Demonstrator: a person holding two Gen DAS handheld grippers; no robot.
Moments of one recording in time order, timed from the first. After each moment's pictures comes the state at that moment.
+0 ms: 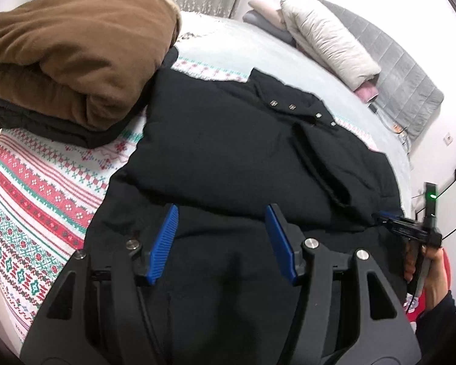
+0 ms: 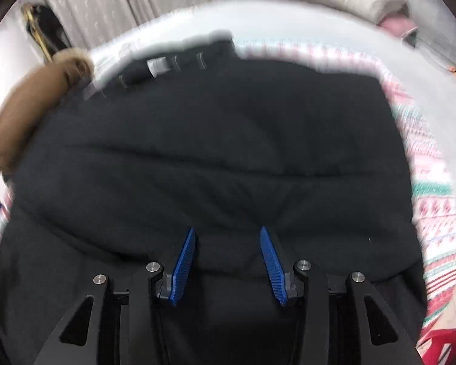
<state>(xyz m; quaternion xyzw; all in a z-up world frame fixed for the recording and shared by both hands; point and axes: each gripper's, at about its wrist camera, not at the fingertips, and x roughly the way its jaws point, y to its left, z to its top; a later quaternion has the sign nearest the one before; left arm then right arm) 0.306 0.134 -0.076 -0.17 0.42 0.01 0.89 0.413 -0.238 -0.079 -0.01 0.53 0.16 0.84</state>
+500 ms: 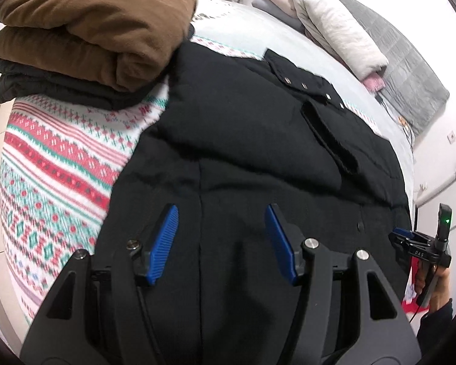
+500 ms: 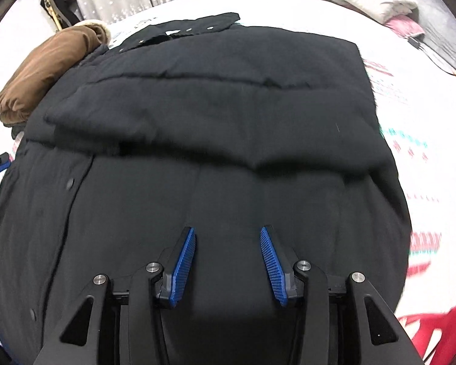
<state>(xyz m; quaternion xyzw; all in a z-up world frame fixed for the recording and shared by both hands) 0.268 0.147 -0.089 -0.17 0.46 0.00 0.87 0.344 -0.270 -0.090 -0.05 0.55 0.16 0.82</state>
